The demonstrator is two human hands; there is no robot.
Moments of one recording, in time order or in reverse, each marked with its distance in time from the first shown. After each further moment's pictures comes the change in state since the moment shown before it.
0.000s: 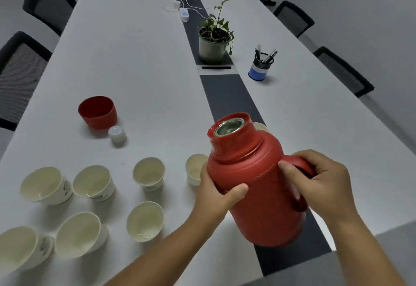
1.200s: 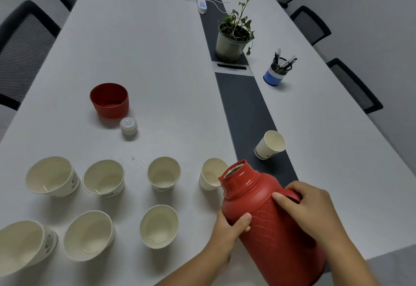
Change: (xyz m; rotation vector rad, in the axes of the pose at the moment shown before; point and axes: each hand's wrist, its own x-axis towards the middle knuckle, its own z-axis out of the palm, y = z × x) left_hand -0.013 -0.085 -0.011 -0.398 -0.007 -0.422; right_hand 0.002 0.005 0.048 -0.403 -0.298 0.296
